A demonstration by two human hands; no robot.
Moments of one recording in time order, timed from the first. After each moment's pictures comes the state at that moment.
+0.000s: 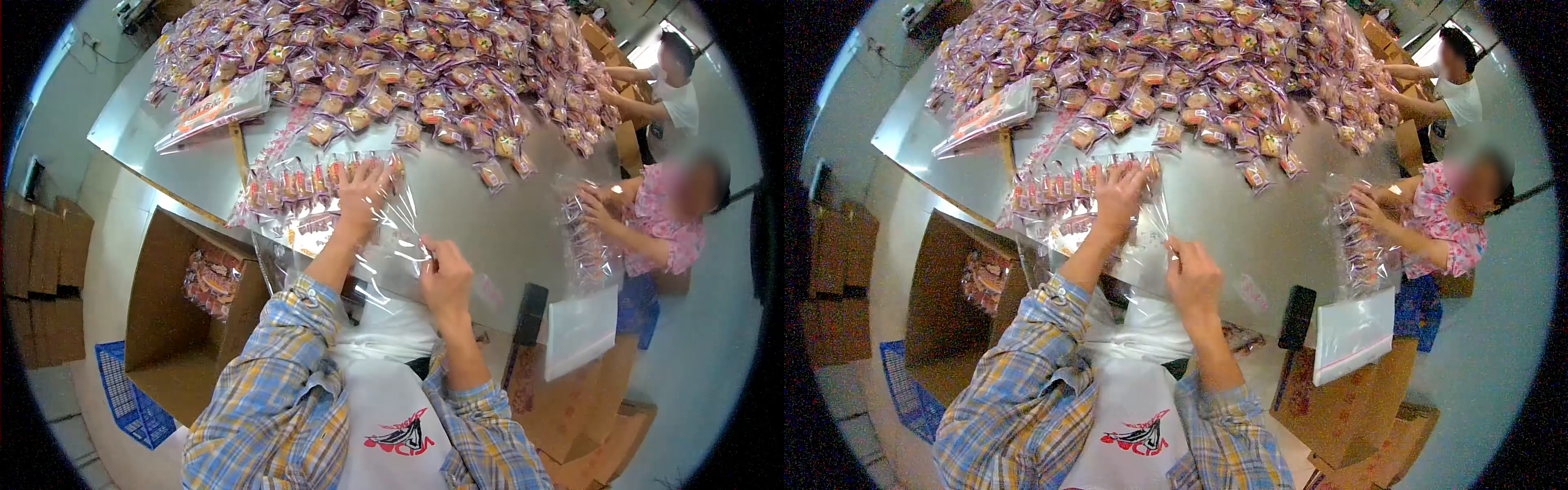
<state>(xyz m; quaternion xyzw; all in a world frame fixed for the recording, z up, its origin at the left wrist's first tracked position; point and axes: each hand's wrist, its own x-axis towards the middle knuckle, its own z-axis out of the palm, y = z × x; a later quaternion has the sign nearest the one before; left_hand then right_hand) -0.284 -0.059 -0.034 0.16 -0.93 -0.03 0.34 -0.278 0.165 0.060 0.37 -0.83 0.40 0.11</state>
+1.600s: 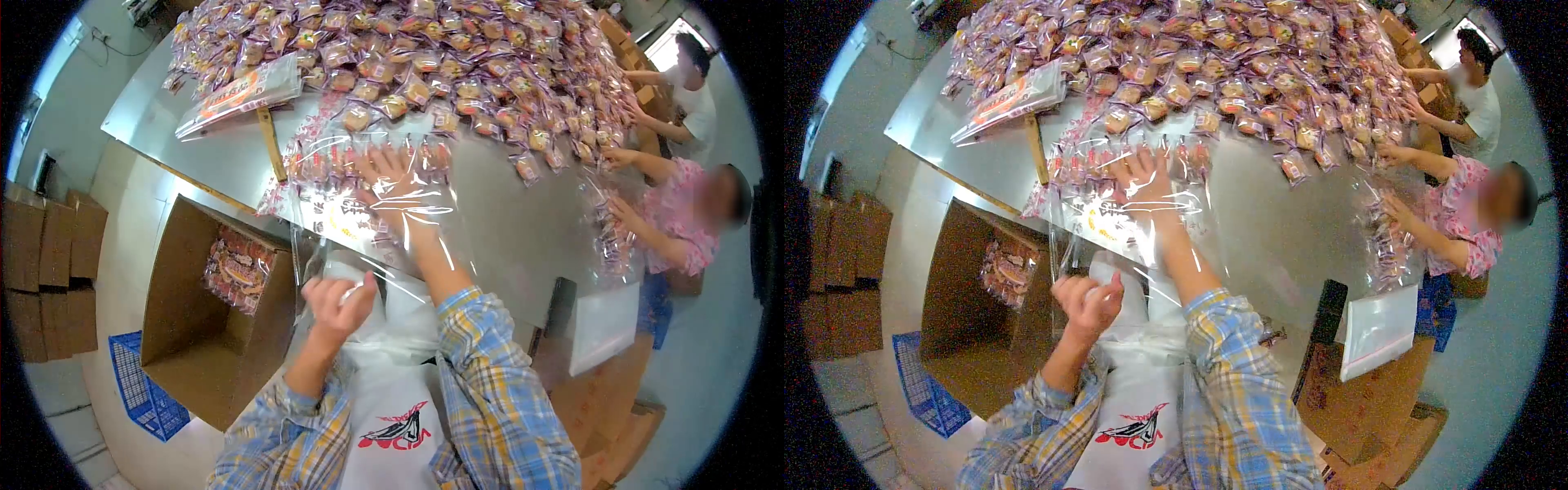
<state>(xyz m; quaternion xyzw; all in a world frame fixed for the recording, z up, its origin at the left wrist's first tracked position) -0.065 0.001 0.000 0.12 -0.84 0.00 0.53 -0.307 -0.026 -0.015 0.62 -0.74 0.24 0.13</state>
